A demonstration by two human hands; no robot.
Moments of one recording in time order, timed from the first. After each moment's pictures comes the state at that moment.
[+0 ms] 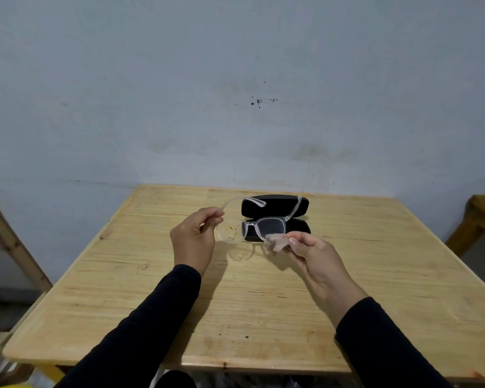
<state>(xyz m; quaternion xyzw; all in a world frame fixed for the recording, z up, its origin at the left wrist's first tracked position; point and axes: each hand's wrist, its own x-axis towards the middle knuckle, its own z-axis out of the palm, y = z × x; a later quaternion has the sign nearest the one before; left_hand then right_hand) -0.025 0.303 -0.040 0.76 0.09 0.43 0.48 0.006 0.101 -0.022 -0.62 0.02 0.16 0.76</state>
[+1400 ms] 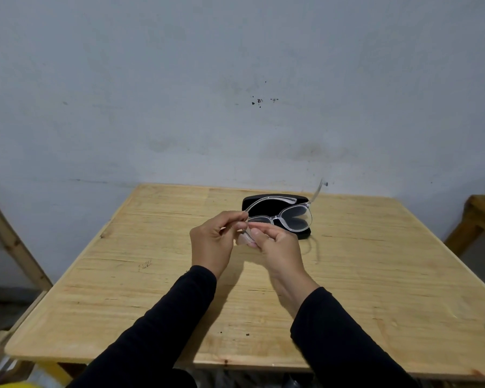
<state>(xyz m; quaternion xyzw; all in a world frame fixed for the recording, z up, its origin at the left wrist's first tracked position) -0.028 0.277 -0.035 0.74 0.01 0.39 0.54 -0.013 0.164 -0.016 -0.68 -0.06 0.09 0.72</state>
